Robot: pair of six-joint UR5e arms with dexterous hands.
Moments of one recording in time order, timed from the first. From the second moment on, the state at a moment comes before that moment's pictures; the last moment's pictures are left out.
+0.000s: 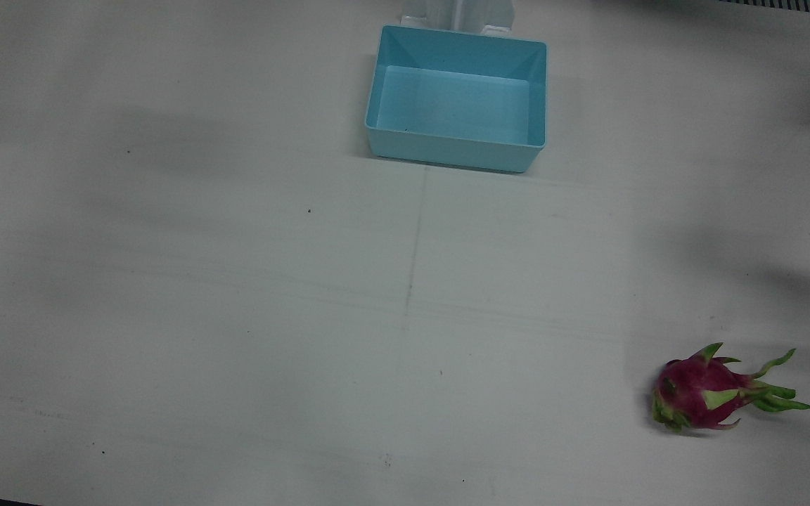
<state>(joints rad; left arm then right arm) -1.13 -1.85 -1.69 0.41 1.51 1.20 1.51 -1.55 1.58 -3.29 -1.45 0.10</state>
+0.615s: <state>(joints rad) -0.94 -1.94 -1.67 0.65 1.38 1.34 1.50 -1.55 1.58 -3.30 -1.45 0.10</state>
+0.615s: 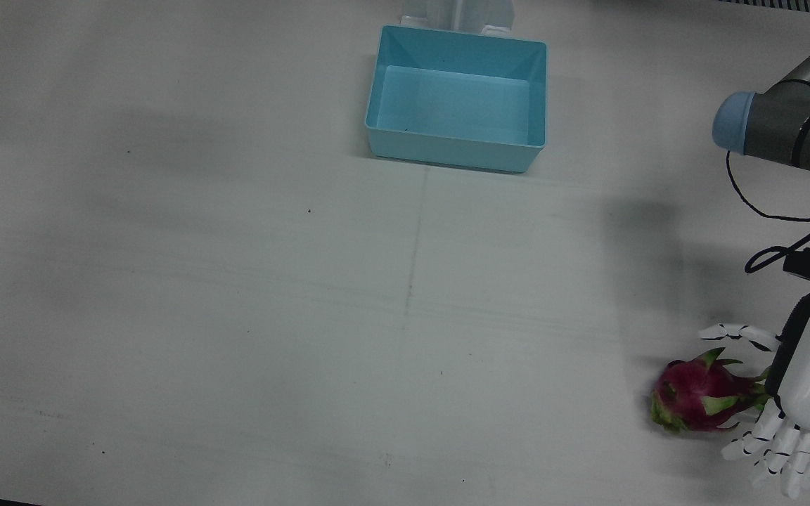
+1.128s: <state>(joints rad) -0.88 -1.94 -1.66 0.67 1.32 1.40 1.50 -1.55 1.58 -3.30 -1.45 0.10</state>
